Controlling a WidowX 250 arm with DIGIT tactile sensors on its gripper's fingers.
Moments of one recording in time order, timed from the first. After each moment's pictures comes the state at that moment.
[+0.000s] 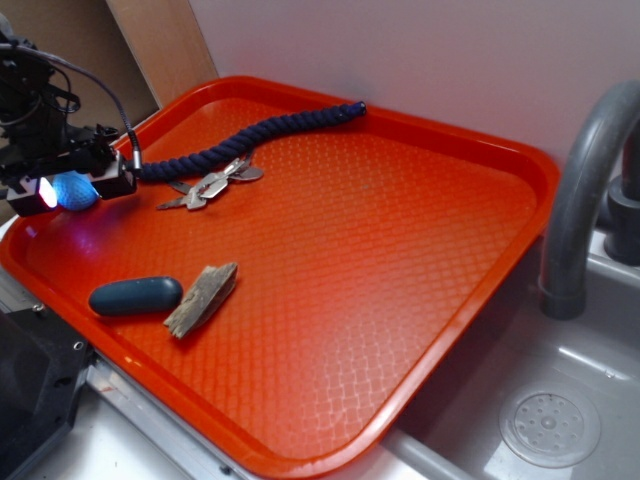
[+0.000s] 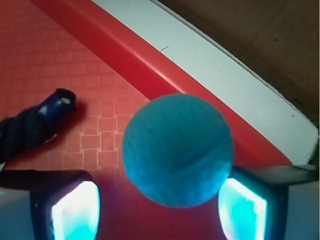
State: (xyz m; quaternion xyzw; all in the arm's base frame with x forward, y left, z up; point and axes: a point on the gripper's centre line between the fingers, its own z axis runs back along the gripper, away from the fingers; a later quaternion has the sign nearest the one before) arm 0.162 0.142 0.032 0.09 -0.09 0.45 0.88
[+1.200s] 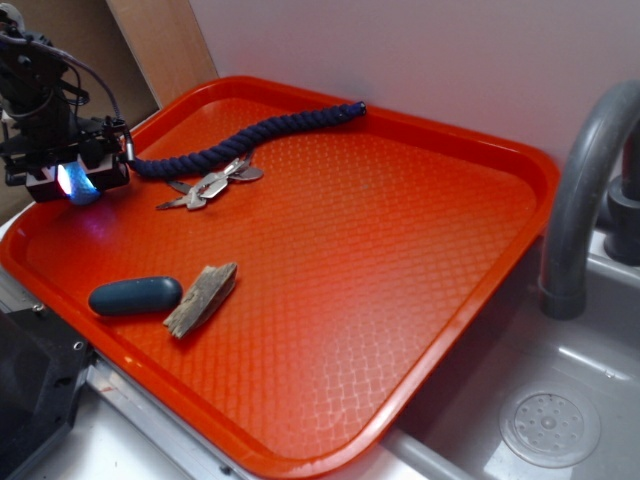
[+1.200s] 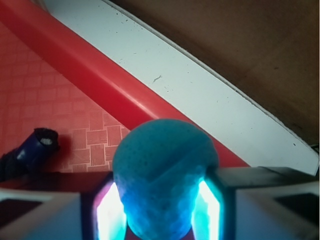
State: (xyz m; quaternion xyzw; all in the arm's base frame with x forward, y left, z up) arm 0.175 0.159 0.032 0.11 -0.11 0.47 0.87
